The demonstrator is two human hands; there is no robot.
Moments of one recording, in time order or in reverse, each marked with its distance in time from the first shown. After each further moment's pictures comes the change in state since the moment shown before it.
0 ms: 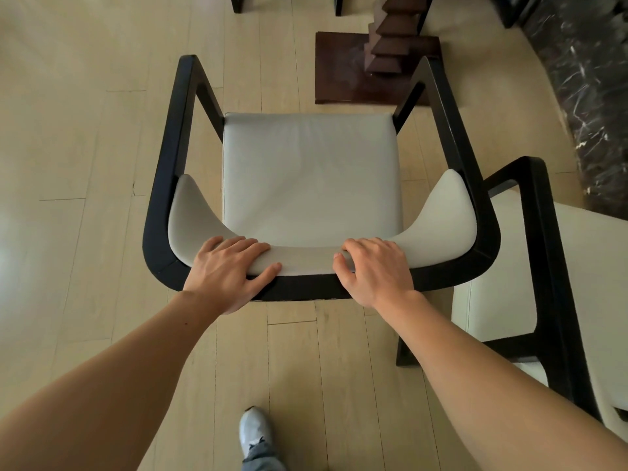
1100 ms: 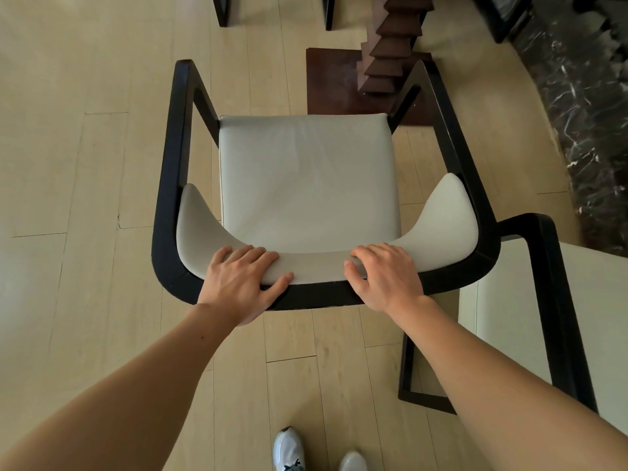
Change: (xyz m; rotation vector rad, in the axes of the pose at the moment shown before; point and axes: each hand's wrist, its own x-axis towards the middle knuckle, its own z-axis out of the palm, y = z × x) left_hand 0.128 -0.030 -0.033 0.008 -0.030 0.002; right_hand 0.128 0.029 -0.031 0.063 0.000 0.009
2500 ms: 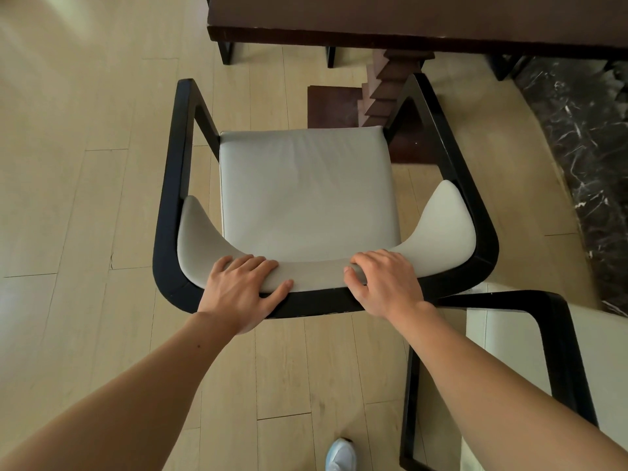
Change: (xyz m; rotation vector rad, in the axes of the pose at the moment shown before) left_hand 0.135 -0.008 -0.034 -0.027 0.038 -0.029; right_hand 0.134 0.049 -0.037 -0.006 0.047 -0.053
